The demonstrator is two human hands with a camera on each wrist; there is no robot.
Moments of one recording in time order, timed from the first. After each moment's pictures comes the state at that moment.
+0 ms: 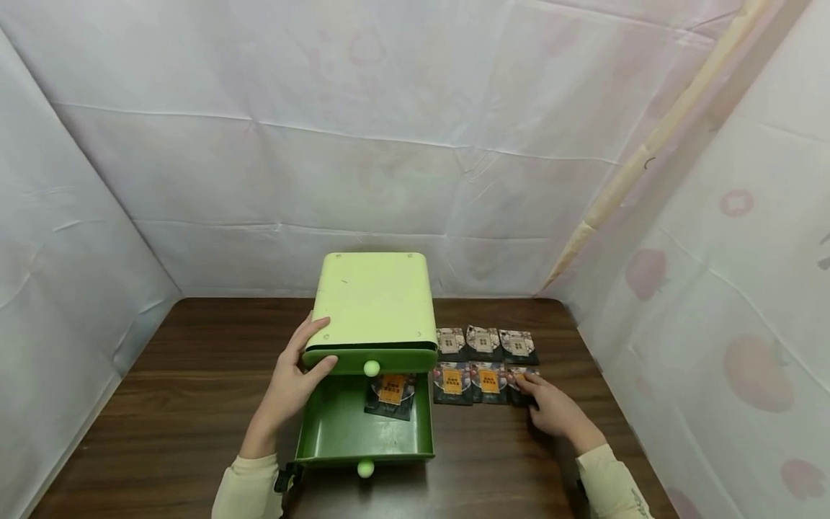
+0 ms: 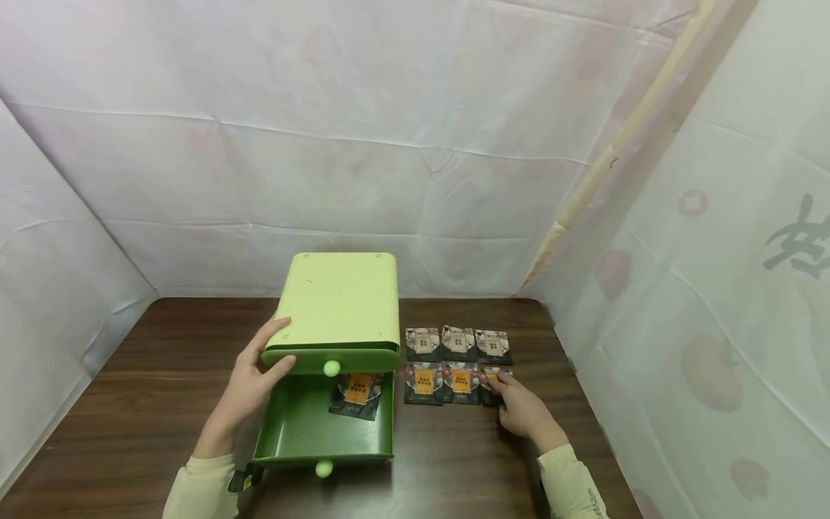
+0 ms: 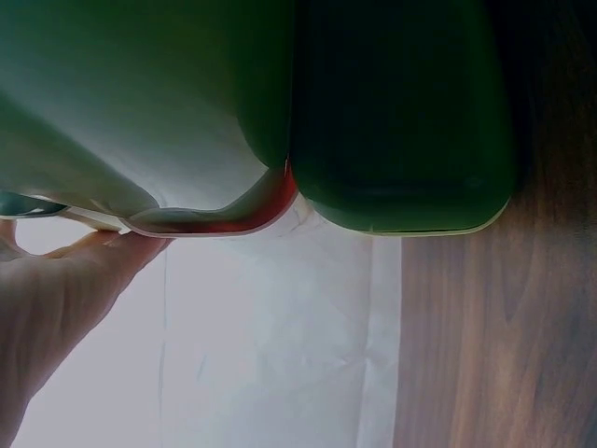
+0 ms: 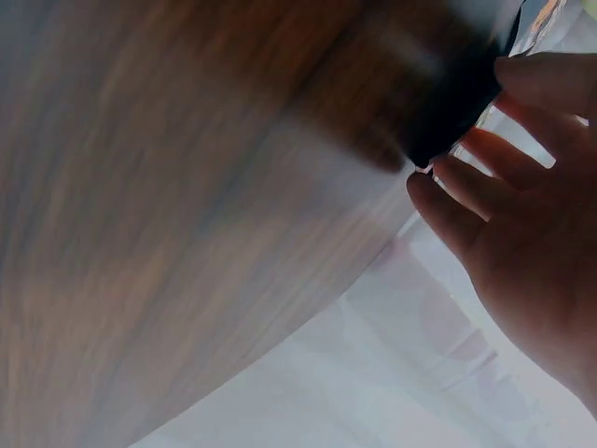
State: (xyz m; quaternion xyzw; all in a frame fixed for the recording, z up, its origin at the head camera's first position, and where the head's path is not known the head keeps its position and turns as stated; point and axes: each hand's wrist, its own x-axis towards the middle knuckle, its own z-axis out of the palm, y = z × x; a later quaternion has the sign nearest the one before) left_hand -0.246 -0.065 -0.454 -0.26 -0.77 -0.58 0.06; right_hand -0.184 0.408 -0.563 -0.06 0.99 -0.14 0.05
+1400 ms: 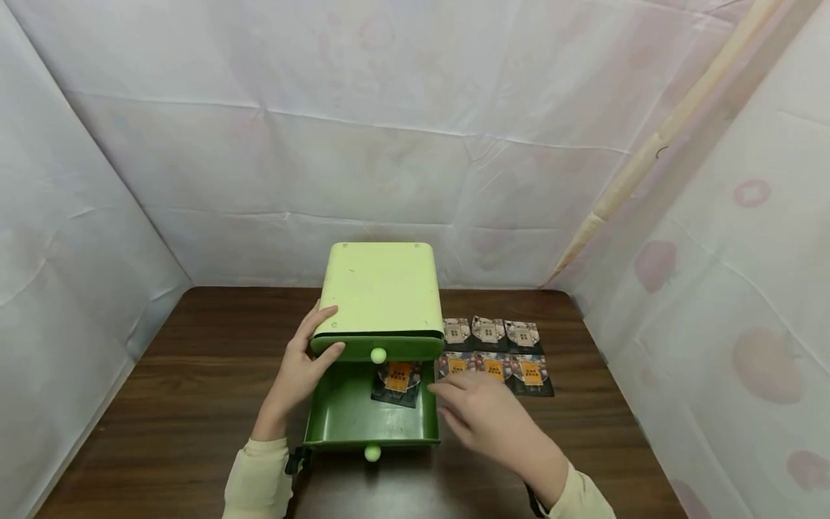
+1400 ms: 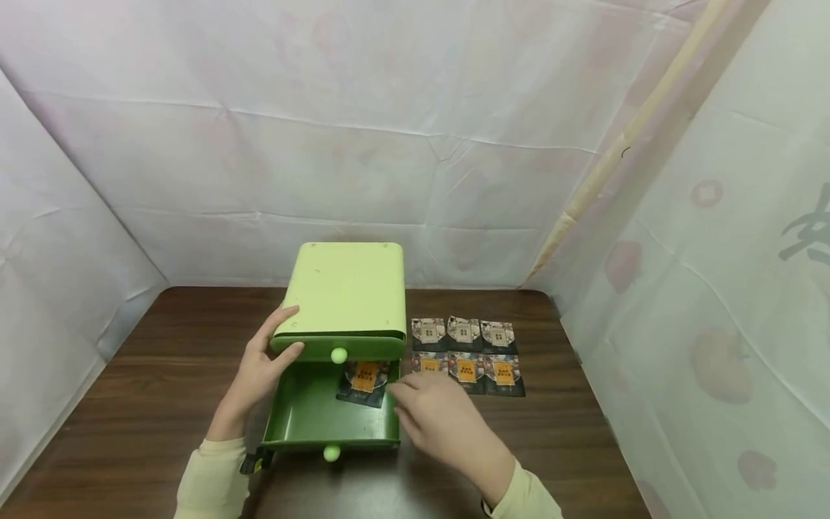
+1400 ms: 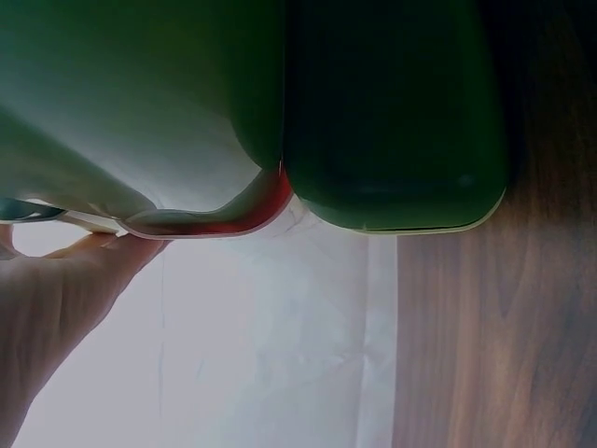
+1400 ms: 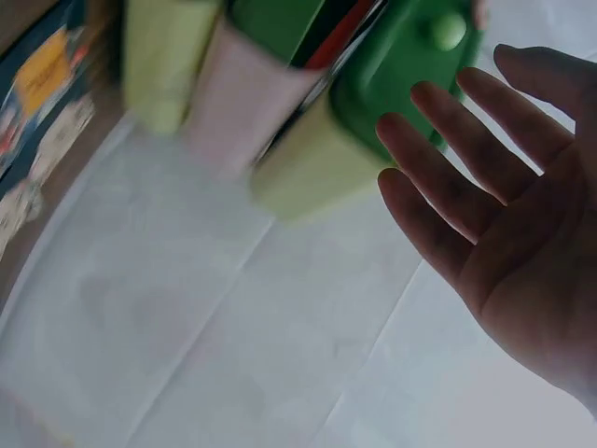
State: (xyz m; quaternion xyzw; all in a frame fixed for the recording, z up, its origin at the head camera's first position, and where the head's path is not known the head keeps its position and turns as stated) left_hand -0.246 -0.063 -0.453 -0.27 -0.75 -0.60 0.07; right_hand -0.140 0.228 -0.418 -0.33 0.92 -0.11 -0.17
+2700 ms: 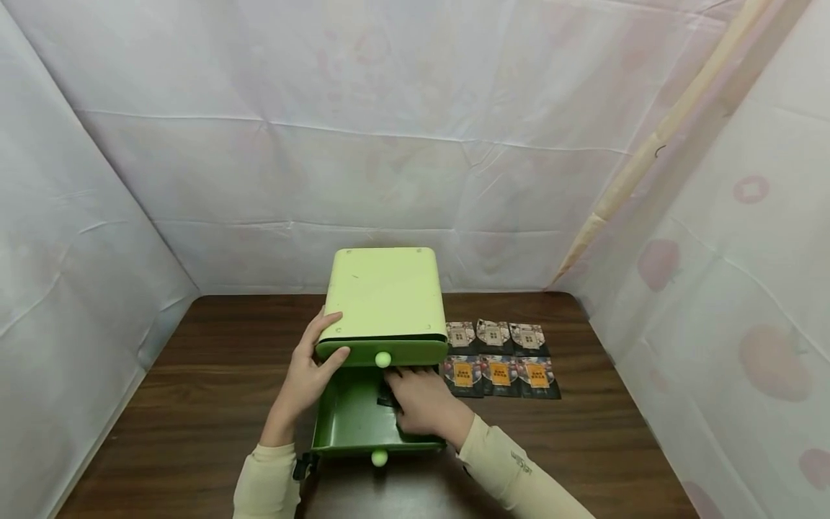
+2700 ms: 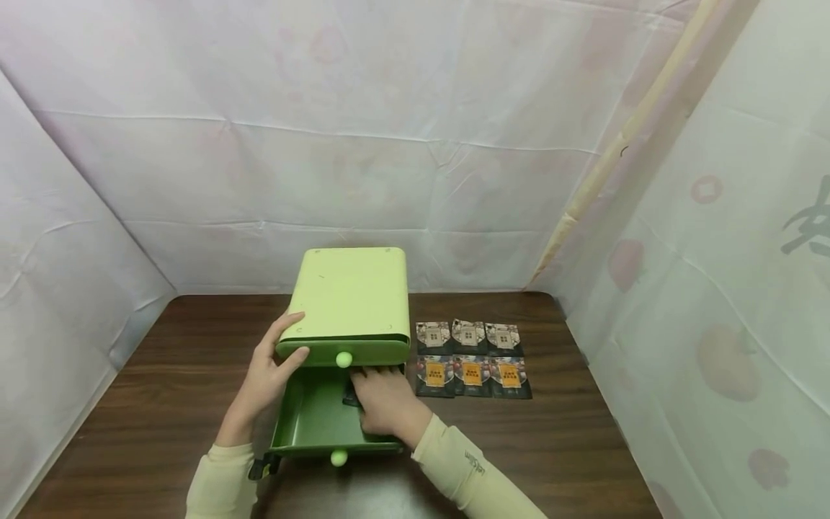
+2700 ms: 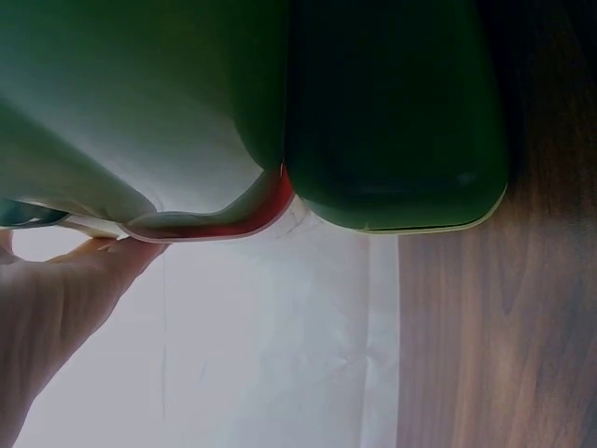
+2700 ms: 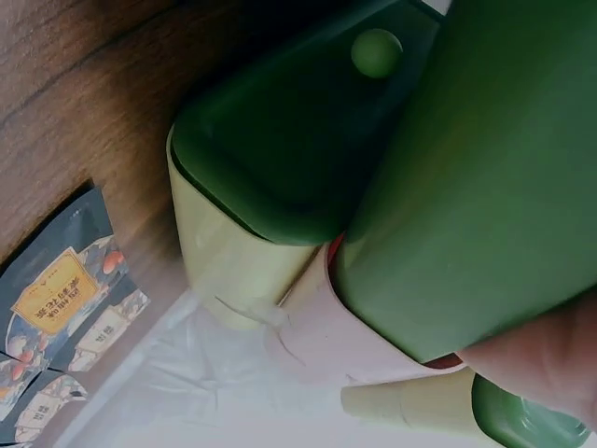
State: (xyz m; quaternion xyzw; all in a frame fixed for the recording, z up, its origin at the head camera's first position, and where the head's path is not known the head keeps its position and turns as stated) left_hand -0.245 -0.062 -0.454 -0.28 -0.75 -0.59 0.09; right_hand -0.206 0.157 -0.491 -0.29 0.96 -0.01 -0.04
